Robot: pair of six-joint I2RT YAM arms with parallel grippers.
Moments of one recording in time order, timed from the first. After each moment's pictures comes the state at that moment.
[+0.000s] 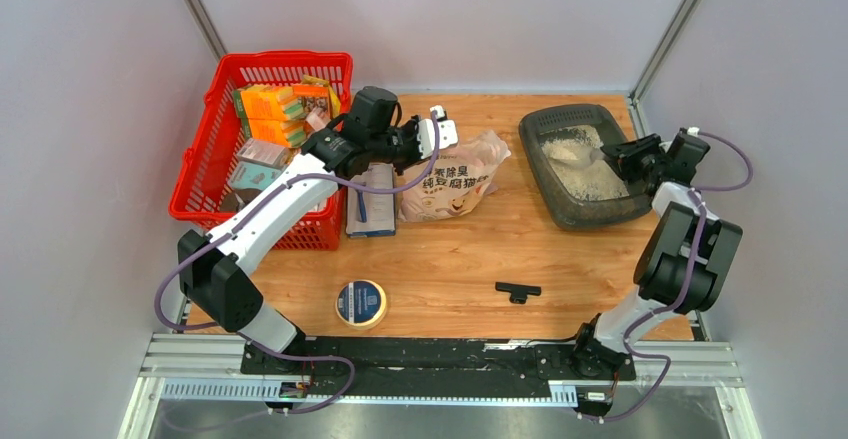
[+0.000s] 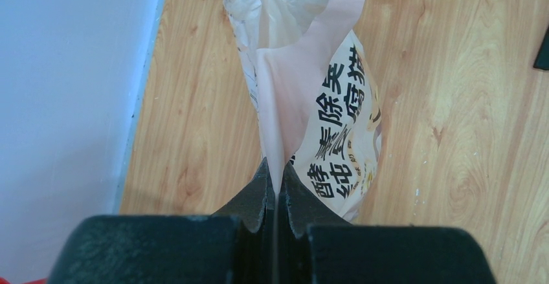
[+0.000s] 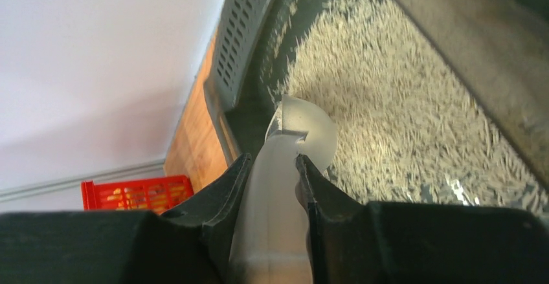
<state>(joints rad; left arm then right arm) -0.61 1.54 1.51 -0.55 0.41 0.73 -0.47 1.69 1.02 0.17 -0.55 0.88</state>
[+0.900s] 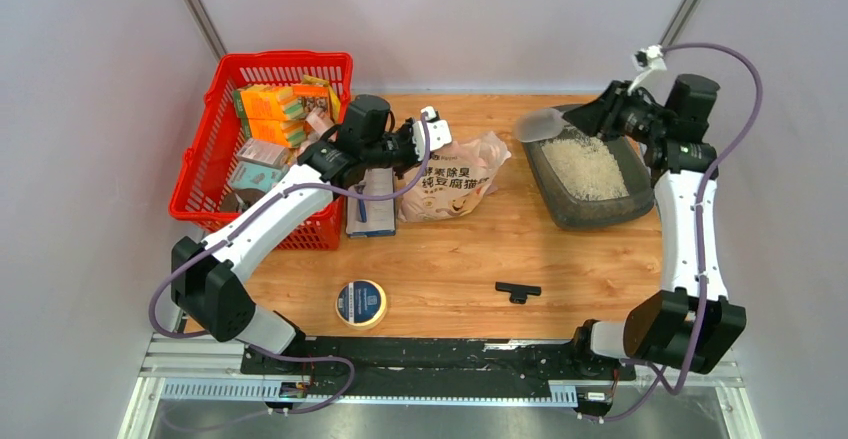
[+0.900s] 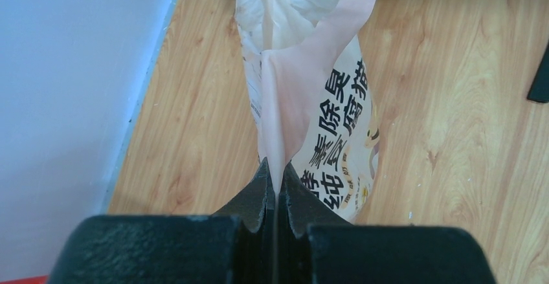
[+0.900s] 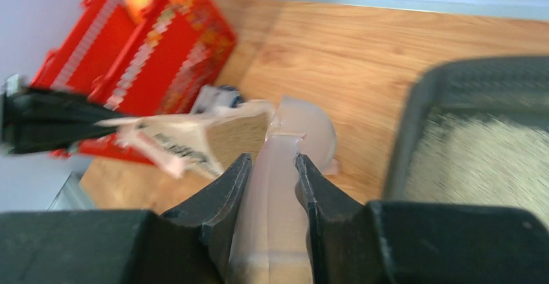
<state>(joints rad) -0.61 1.48 1.38 -0.39 0.43 0.64 -0.26 1.31 1.35 -0.36 -0.86 0.24</state>
